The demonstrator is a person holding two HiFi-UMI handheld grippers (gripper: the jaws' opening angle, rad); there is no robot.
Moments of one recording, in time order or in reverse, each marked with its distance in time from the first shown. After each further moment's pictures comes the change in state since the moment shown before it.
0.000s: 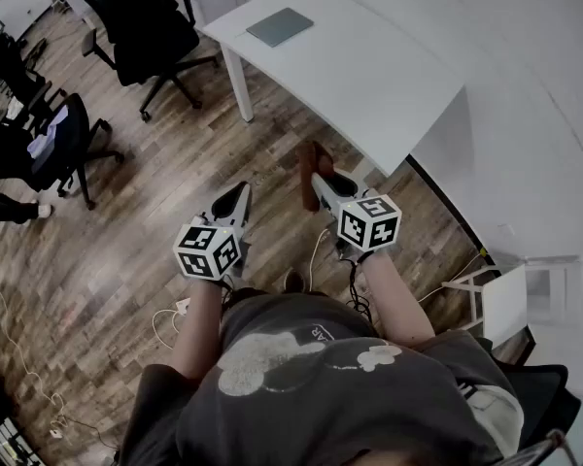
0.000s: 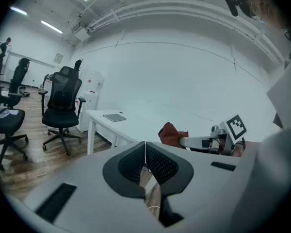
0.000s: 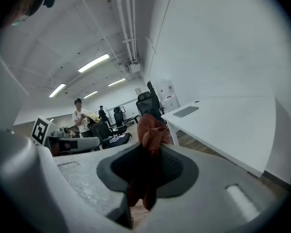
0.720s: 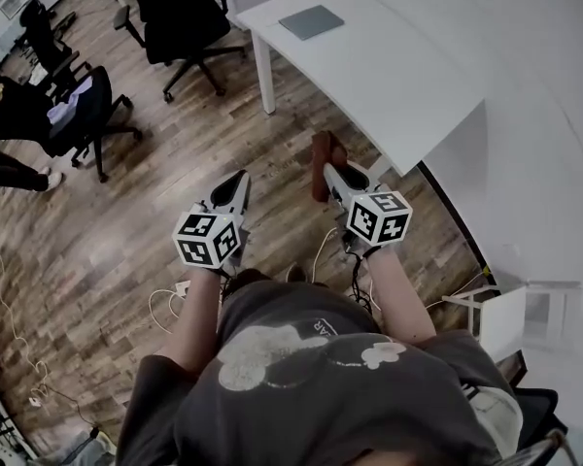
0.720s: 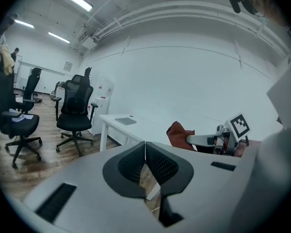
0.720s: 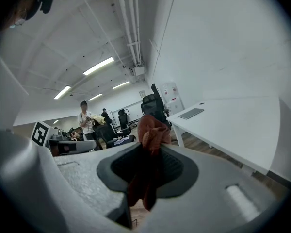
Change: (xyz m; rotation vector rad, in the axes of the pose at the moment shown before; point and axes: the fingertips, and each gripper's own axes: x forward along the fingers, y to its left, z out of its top) left arm -0.044 0.018 -0.002 0.007 -0.056 0.112; right arm -0.004 0.022 0.004 -0.024 -0.044 0.043
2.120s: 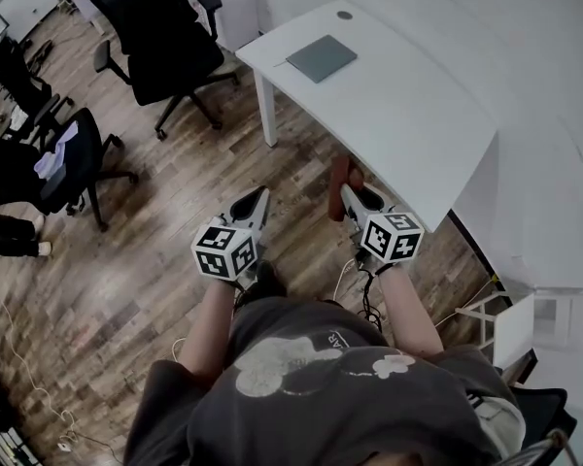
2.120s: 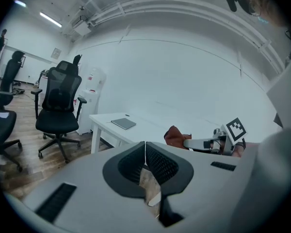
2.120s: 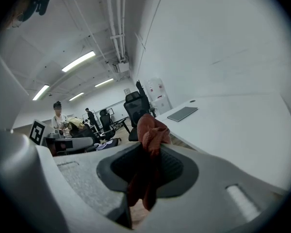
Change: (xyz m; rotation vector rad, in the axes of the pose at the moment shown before) left arm 0.144 0.143 0.080 -0.020 0.059 -0.169; right arm 0.176 -0.060 0.056 0.072 0.030 -0.173
